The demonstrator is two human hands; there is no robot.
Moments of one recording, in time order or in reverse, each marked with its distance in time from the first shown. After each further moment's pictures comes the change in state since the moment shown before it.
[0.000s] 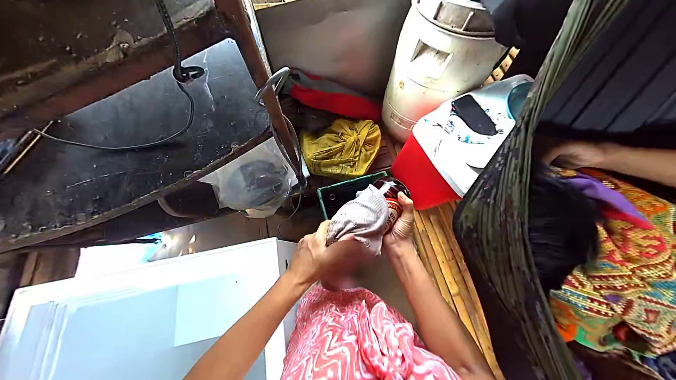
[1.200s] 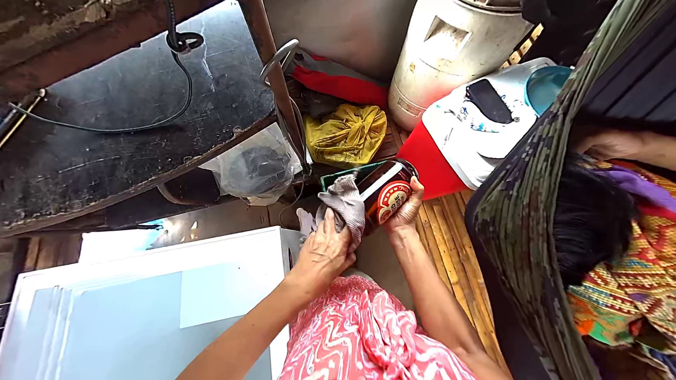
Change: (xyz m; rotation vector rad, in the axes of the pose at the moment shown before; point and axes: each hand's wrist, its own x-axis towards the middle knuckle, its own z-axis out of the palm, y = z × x) left_hand -0.018 0.024 -0.003 0.415 -0.019 0.219; right_hand 0.014 0.009 -0.002 0.083 -0.128 -0.014
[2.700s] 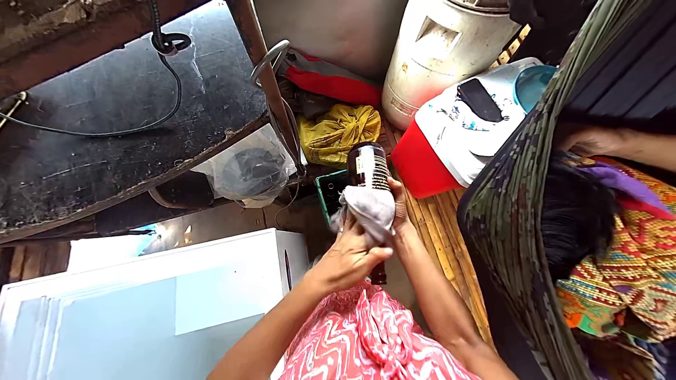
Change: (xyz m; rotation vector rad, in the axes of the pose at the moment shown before) left_hand 0.012 0.022 0.016 -0.807 0.131 0.235; right_hand 0.000 -0.012 -0.016 -0.126 -0.277 0.397
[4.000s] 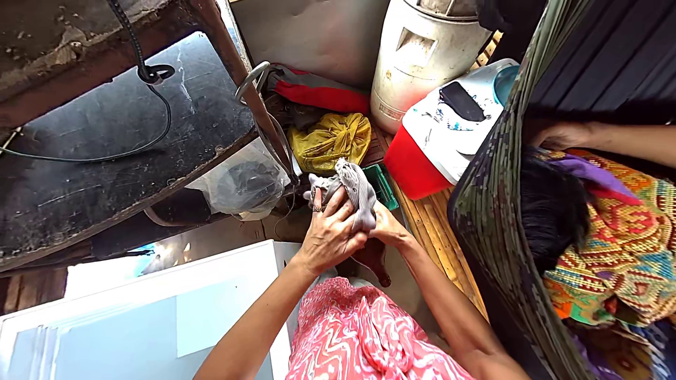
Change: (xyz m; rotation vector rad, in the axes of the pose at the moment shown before) left_hand 0.032 -0.039 -0.022 0.704 0.146 0.411; right_hand -0.019 -0.009 0.009 -1.023 -0.059 -0.019
